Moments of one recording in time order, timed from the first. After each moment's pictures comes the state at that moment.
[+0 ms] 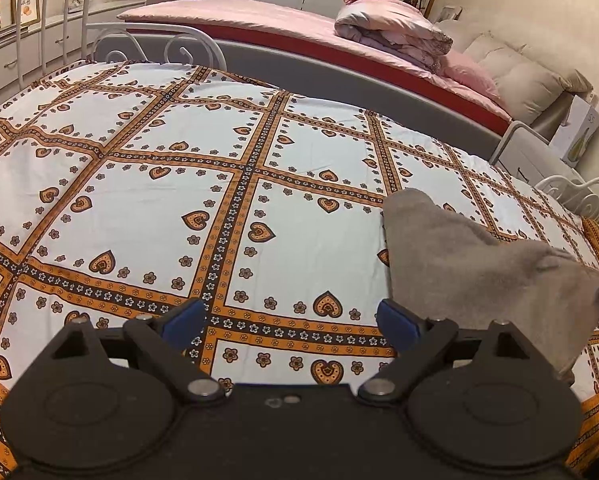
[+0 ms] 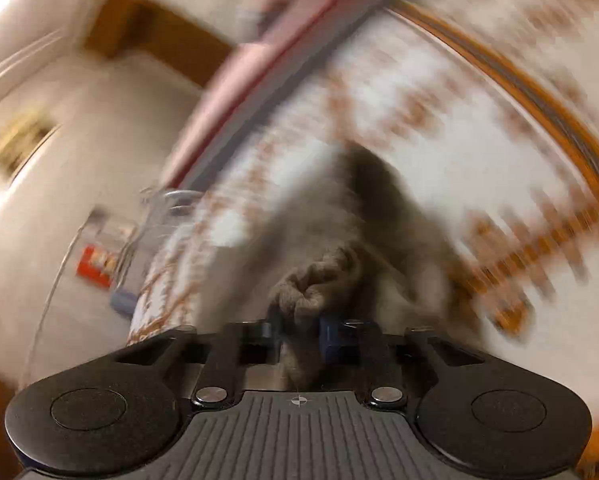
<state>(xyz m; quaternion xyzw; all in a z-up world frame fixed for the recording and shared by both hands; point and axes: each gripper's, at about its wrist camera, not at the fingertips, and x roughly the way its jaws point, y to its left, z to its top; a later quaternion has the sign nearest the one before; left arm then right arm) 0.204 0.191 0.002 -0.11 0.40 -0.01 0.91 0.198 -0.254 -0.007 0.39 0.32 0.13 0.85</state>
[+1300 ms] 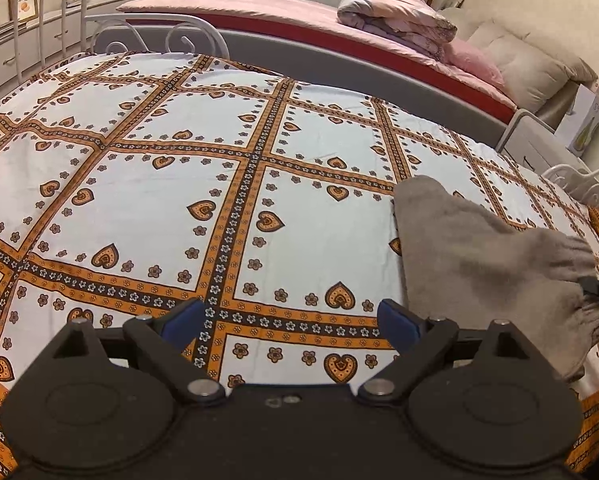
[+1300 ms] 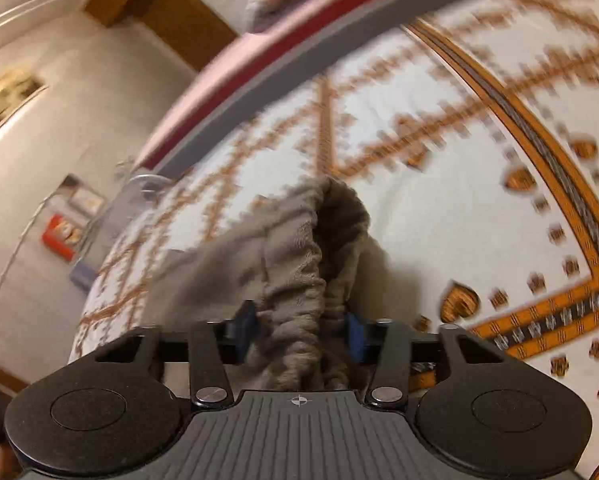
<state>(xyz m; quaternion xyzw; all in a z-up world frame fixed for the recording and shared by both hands) 0.211 0.196 -0.004 -0.10 0.41 -0.01 0.90 0.234 -0.273 -0.034 0.33 0.36 0.10 0.87</state>
